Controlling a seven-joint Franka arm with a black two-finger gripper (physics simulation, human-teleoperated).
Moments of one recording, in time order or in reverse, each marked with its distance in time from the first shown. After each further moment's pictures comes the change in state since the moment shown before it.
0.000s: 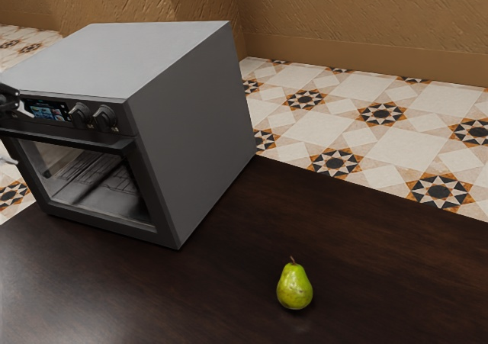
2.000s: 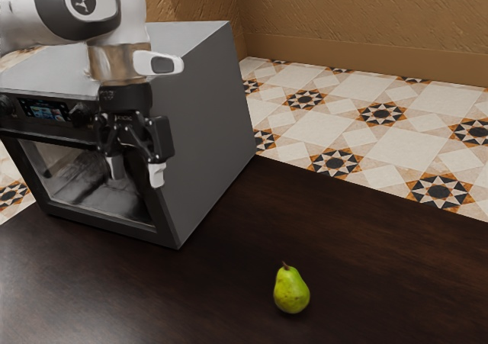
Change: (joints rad) arm 0.239 0.655 -0.626 0.742 -0.241 -1.083 -1.779
